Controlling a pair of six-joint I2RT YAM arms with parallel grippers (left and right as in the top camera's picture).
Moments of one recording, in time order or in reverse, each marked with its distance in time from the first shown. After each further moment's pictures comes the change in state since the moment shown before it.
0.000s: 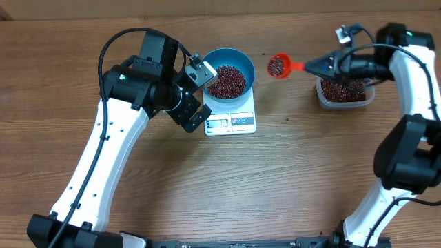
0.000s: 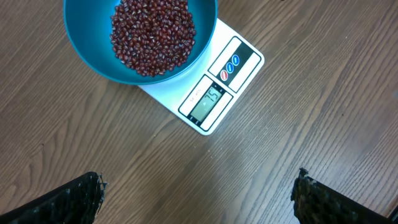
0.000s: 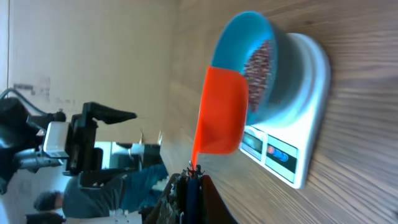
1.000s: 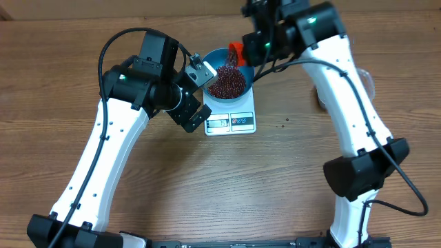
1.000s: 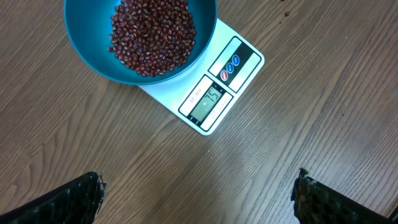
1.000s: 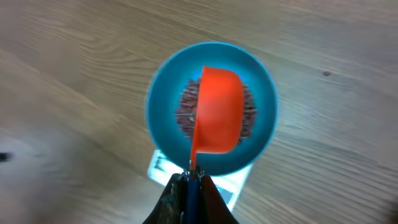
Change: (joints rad) left arm 0.000 0.000 0.000 0.000 0.000 0.000; right arm 0.586 0.000 0.463 0.061 1.038 0.352
